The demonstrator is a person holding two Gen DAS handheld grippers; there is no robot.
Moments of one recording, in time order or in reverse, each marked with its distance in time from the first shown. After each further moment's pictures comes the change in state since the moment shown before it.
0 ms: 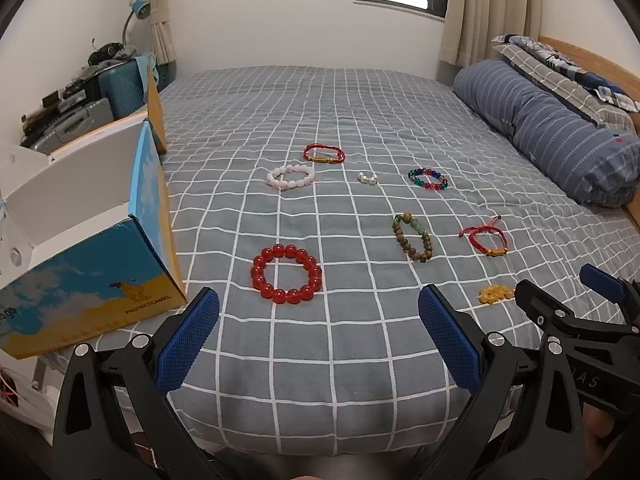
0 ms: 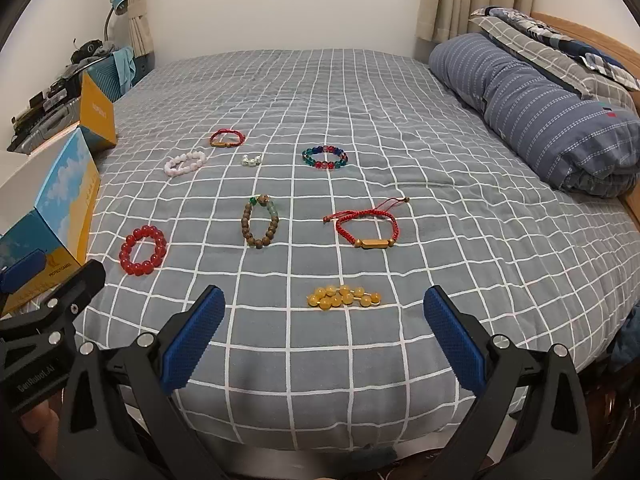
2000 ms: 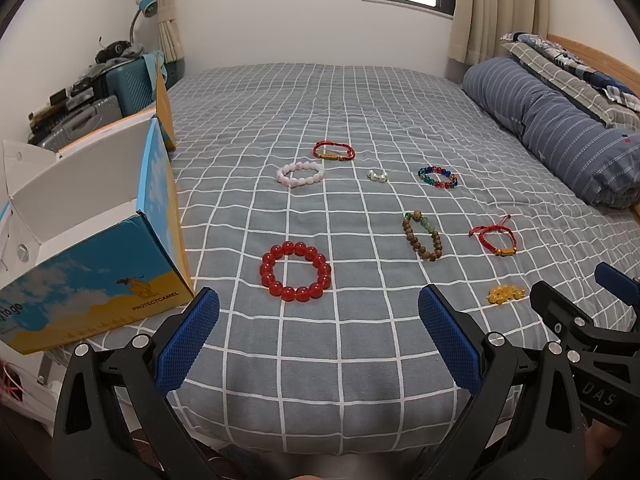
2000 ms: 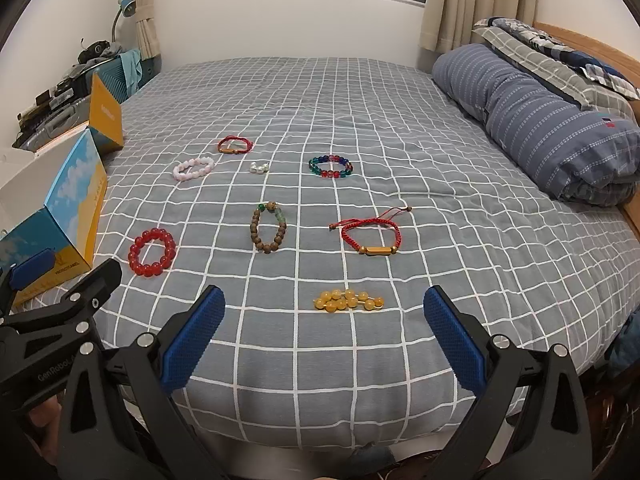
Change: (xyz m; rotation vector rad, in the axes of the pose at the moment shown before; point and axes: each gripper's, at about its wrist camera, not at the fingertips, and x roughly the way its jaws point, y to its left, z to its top) left arm 0.001 0.002 -0.001 -0.007 0.010 0.035; right arm -0.013 0.008 0.000 -0.020 -0.027 0.004
